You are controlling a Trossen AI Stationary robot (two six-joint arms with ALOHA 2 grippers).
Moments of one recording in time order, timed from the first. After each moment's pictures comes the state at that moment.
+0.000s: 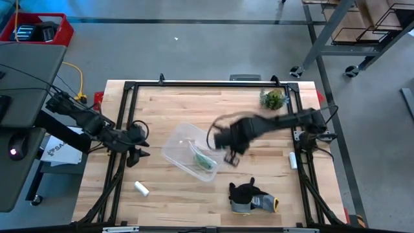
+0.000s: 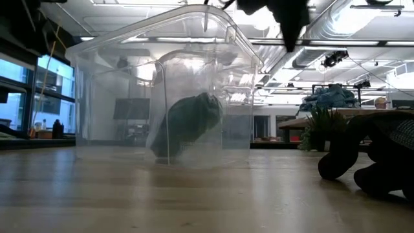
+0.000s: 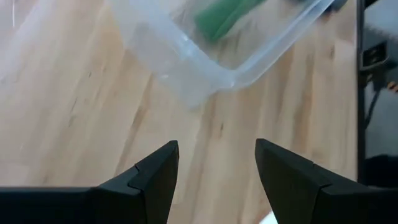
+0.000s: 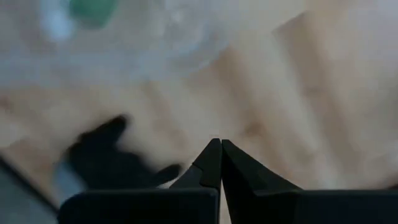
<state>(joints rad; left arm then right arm) -0.53 0.71 0.78 -1.00 -0.28 -0.78 0.18 1.90 1.86 -1.52 0.03 0.68</state>
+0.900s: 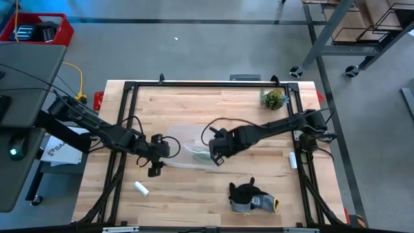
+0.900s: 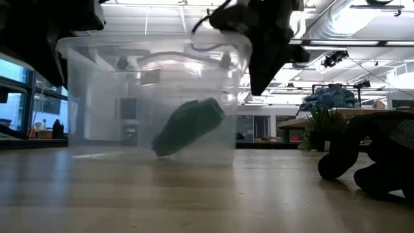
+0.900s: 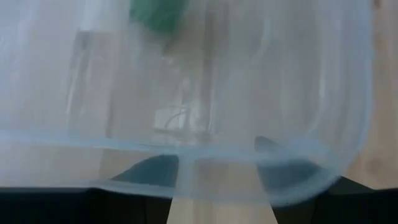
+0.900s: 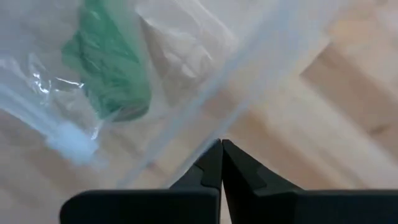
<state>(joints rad) -0.39 1.13 0.70 -0.60 -0.15 -0.43 0.19 1.90 1.57 -1.04 0.14 1.03</state>
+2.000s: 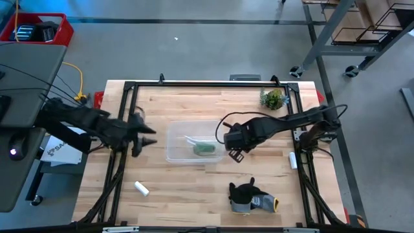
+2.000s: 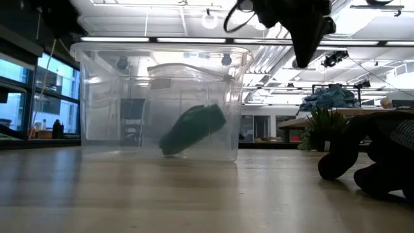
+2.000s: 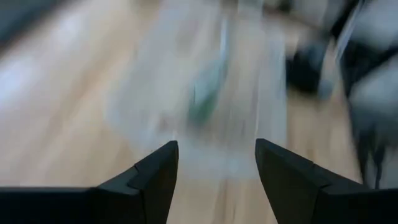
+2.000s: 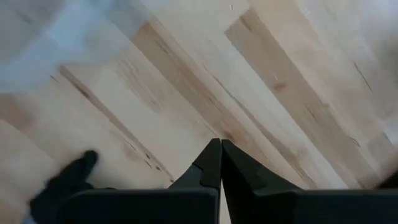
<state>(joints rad) -0.35 0.65 0.79 -0.83 -0.35 -0.55 0.19 1.74 1.57 -1.38 0.13 0.90</state>
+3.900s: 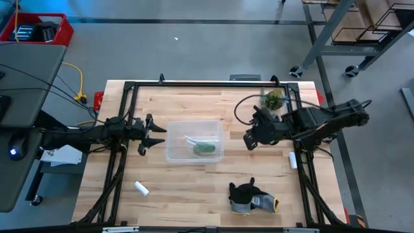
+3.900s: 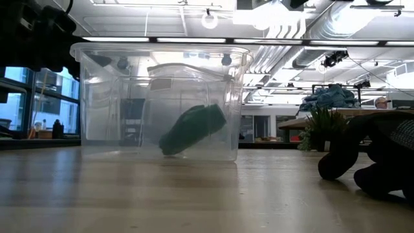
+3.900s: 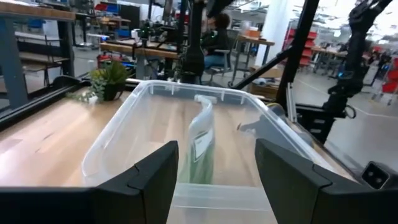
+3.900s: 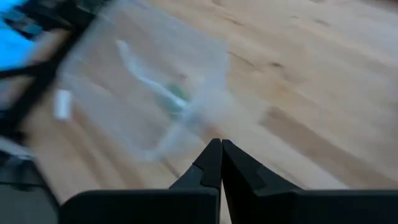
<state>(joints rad) 0.10 0.18 0.01 0.15 0.14 -0.13 0.29 1.34 1.48 -1.17 0.43 1.12</state>
